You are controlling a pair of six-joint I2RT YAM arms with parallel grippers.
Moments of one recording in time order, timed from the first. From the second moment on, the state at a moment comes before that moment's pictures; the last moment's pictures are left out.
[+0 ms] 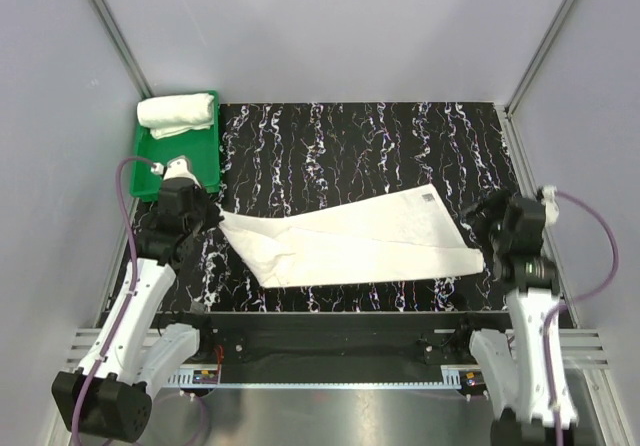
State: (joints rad) left arm -0.15 0.86 0.78 -0.54 -0.13 -0.48; right arm -0.11 0.57 0.68 -0.67 0.08 0.86
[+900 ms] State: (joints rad) left arm -0.15 0.95 0.82 -0.60 0.09 -0.32; right arm 0.07 2.14 1.63 -0.71 0.09 0.49
